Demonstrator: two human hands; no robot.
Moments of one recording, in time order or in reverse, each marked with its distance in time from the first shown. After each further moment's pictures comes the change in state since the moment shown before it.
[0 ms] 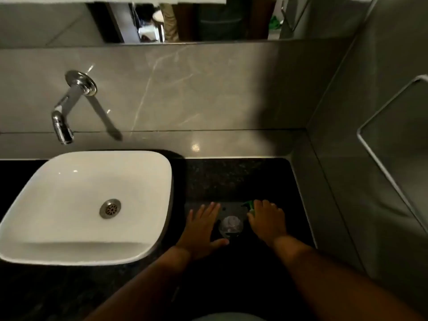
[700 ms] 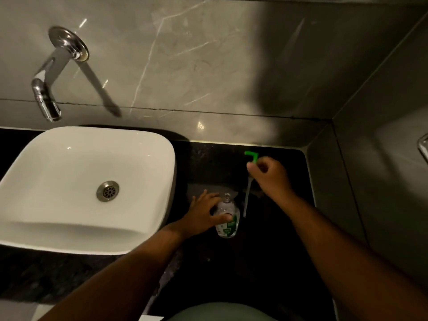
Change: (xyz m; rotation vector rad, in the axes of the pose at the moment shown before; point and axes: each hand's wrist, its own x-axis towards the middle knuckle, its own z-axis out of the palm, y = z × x) left_hand 0.043 -0.026 0.002 -0.491 -0.160 -0.167; right_hand 0.074 -0.029 -0.075 0.898 0.003 0.085
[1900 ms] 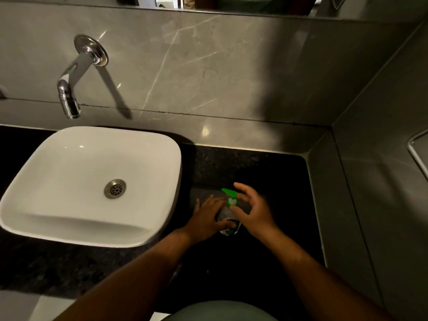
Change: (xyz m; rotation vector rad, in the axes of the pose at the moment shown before) left_hand -0.021 0.016 0.007 0.020 0.065 0.032; right_hand -0.078 0.030 0.046 0.319 -0.230 -0.126
